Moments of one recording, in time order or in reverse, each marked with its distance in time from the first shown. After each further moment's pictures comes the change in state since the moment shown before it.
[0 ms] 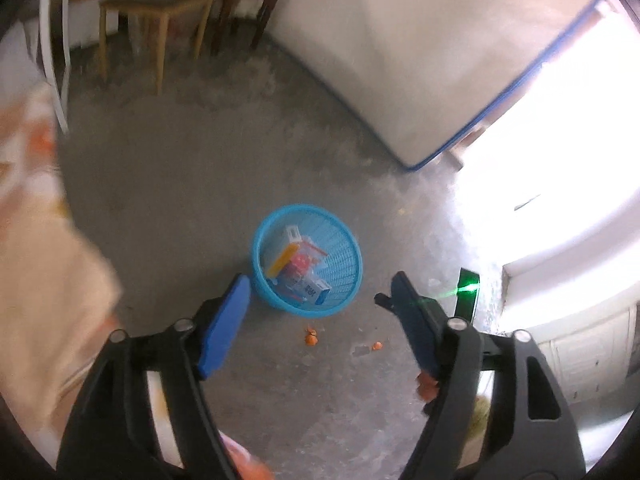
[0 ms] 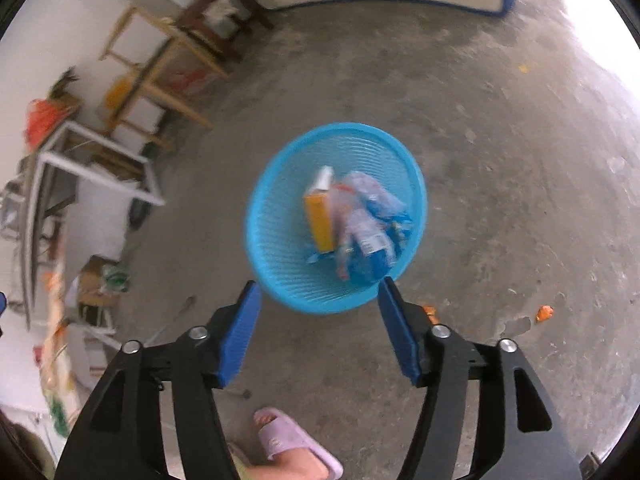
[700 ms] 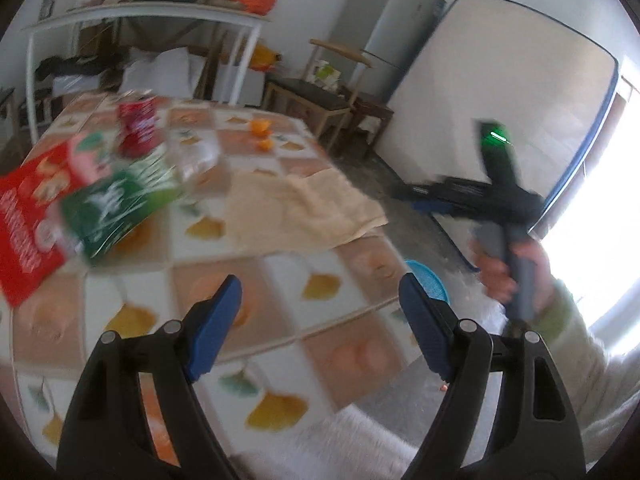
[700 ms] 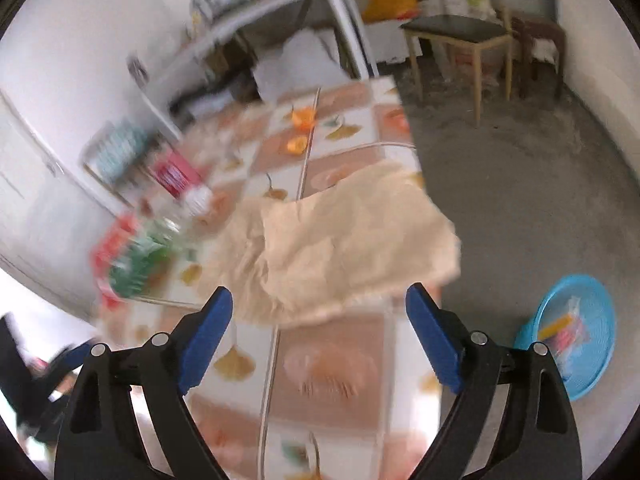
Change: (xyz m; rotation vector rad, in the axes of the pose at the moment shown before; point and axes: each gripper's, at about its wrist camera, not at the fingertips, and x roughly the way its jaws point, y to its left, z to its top) left arm -0.247 0.150 -0.265 -0.214 -0.448 0.254; right arm -0.019 0.432 -0.147 -0.872 0.143 0.217
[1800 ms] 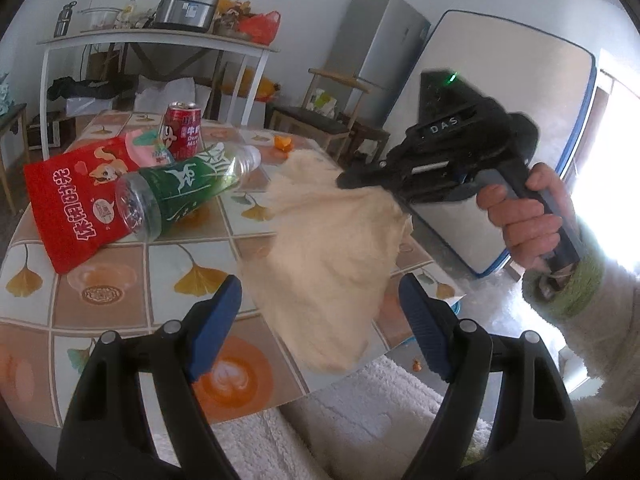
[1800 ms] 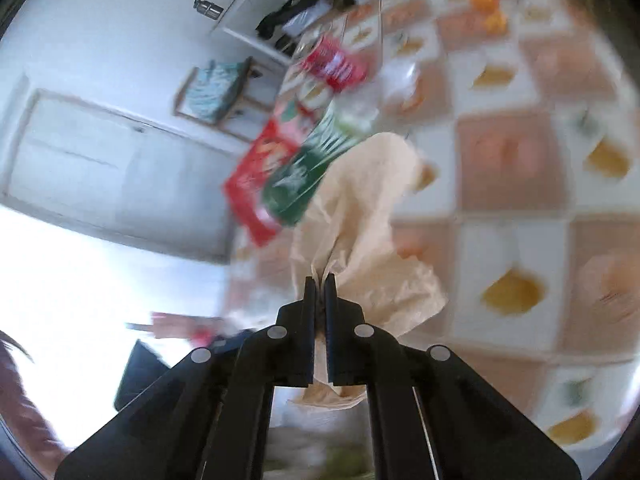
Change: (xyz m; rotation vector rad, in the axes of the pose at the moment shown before) left arm -0.055 0.048 -0.059 0.061 -0.132 -0.013; right arm 0.028 0.128 -0.031 0.140 0.361 0.536
